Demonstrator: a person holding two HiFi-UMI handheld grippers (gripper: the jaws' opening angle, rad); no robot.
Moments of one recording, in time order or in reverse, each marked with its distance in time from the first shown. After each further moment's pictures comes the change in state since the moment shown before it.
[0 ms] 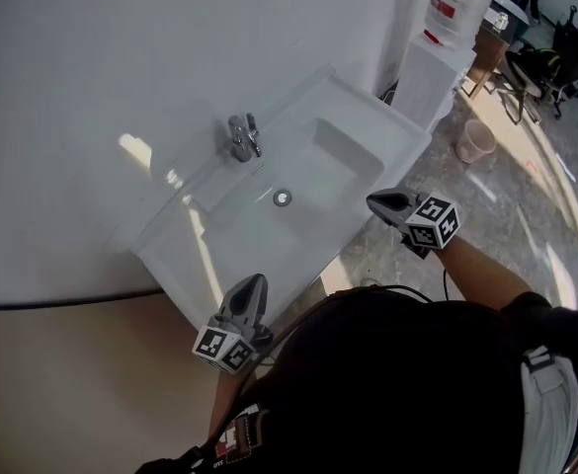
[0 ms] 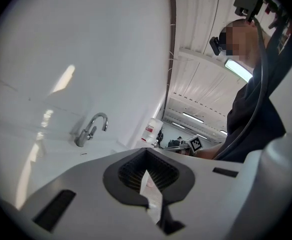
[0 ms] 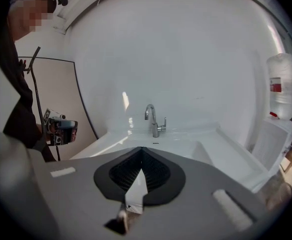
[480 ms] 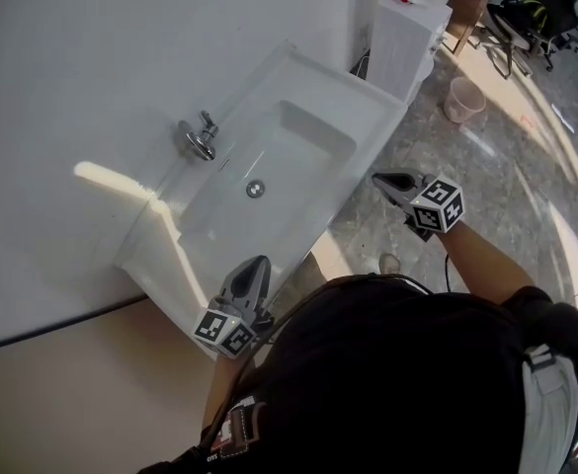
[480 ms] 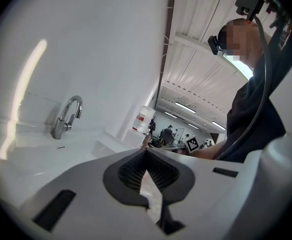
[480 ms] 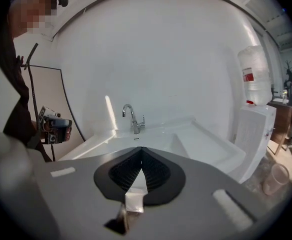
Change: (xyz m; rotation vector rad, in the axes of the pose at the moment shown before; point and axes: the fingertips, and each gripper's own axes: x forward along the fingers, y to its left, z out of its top) left arm 0.102 -0.051 -0.032 0.036 0.145 -0.109; right arm -0.071 -0.090 -0.058 0.102 -0.059 -0.127
